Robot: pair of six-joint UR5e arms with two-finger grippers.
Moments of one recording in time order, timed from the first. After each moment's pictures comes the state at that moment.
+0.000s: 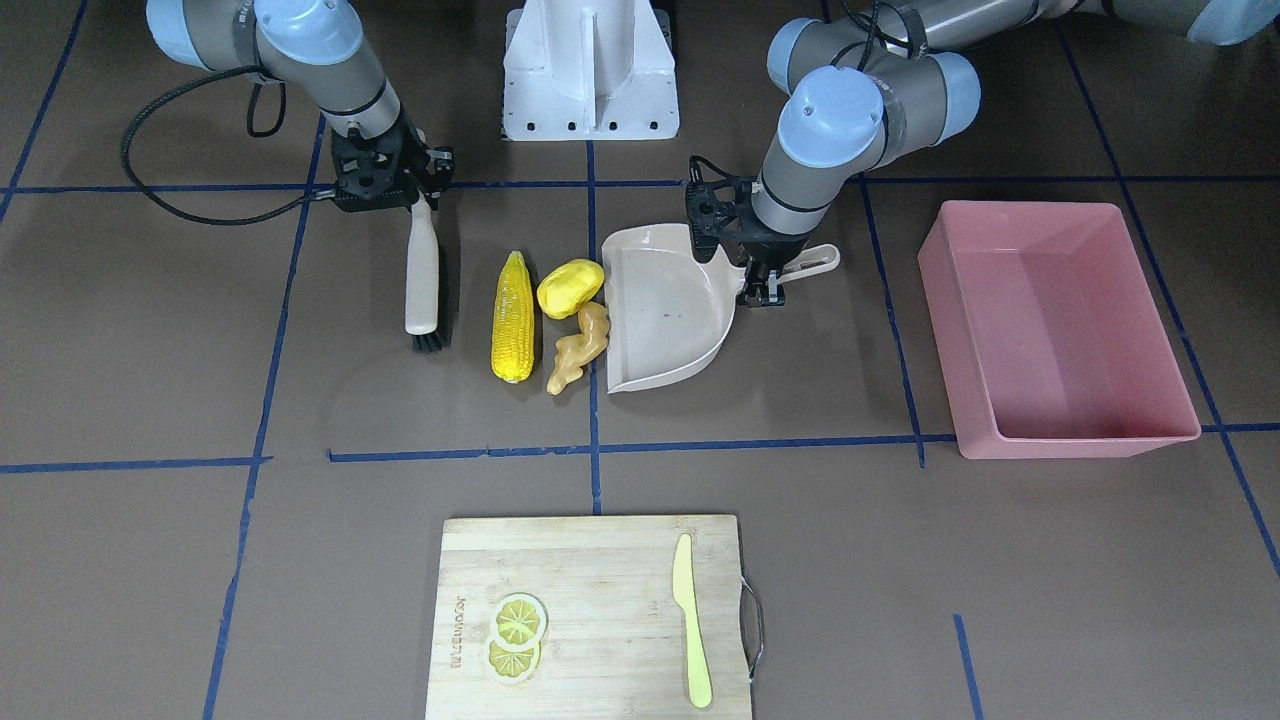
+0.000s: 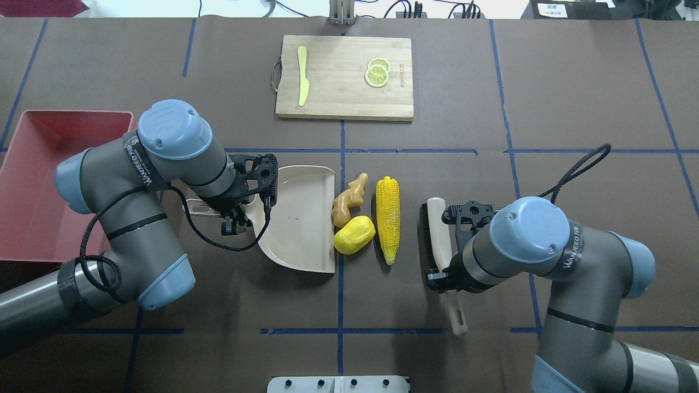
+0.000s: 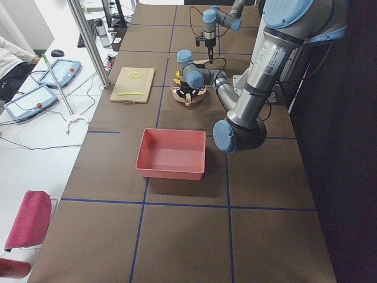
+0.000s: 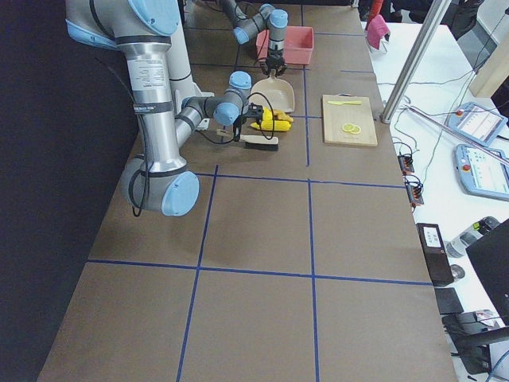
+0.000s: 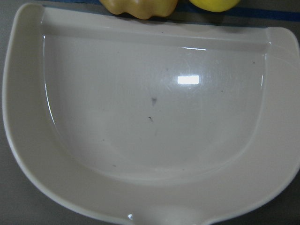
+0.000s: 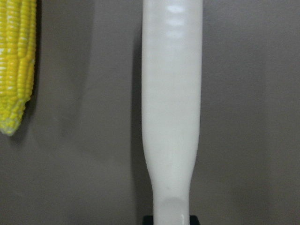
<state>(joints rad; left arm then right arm) -0.61 -2.09 -1.74 -1.64 -2.05 0.37 0.40 -1.31 1.98 -1.45 1.95 1.25</state>
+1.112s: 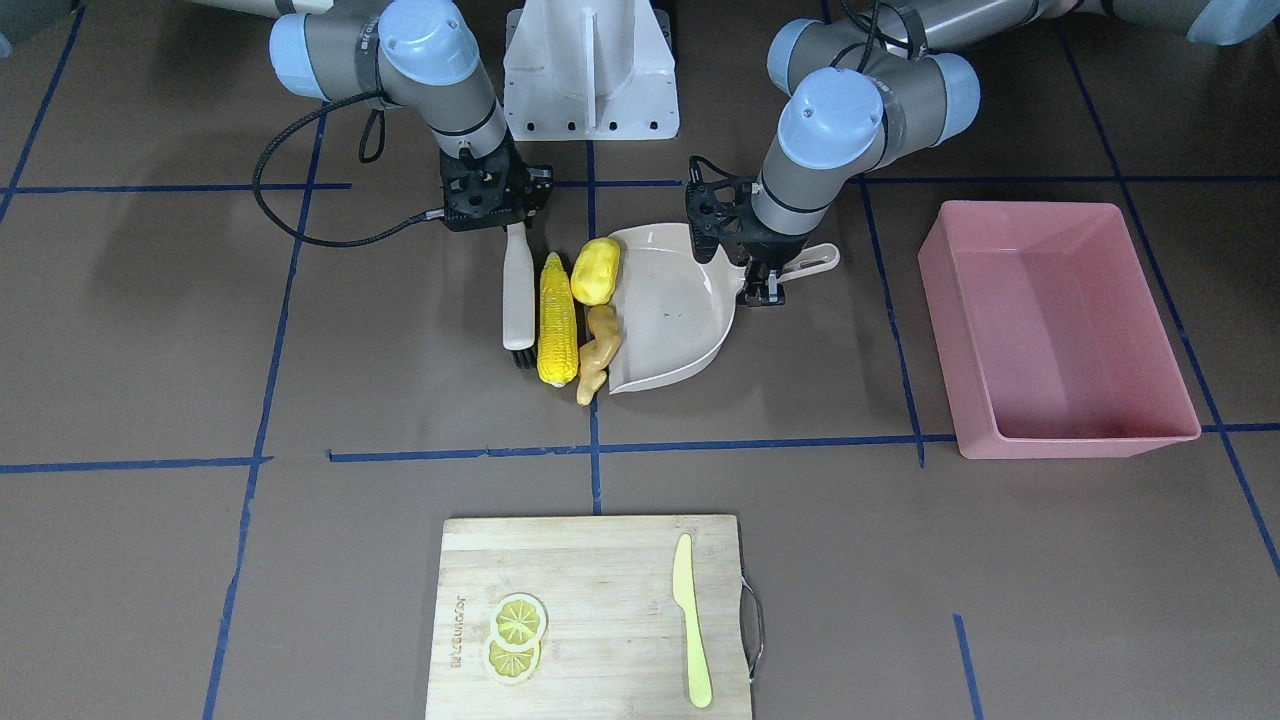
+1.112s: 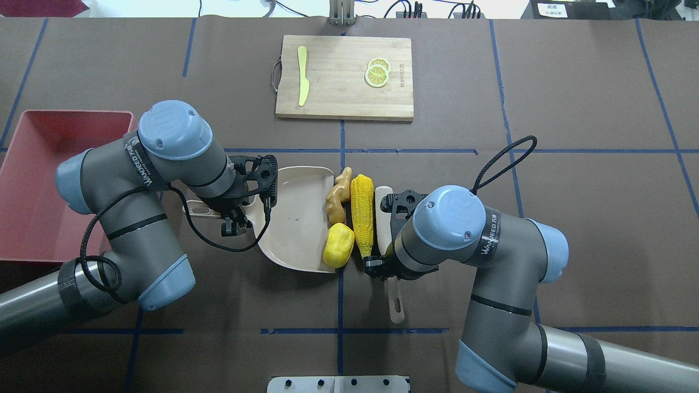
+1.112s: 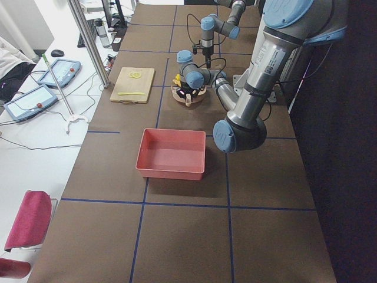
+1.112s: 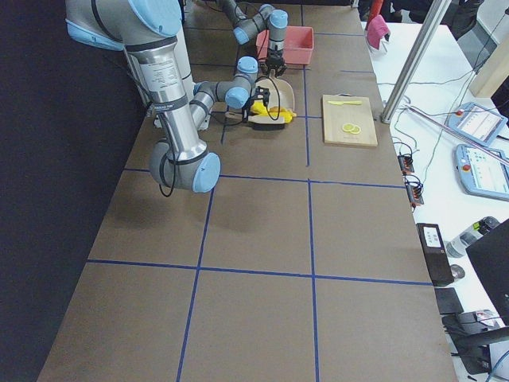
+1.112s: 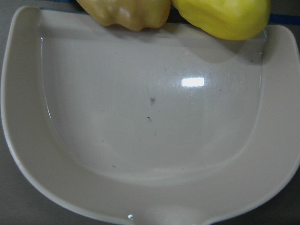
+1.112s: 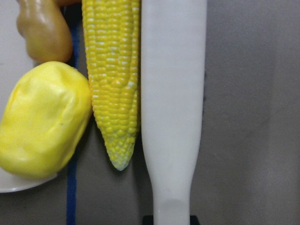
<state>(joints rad) -0.60 -2.08 -1.73 -1.64 -2.05 0.37 0.38 -1.07 1.81 -1.45 1.93 1.29</state>
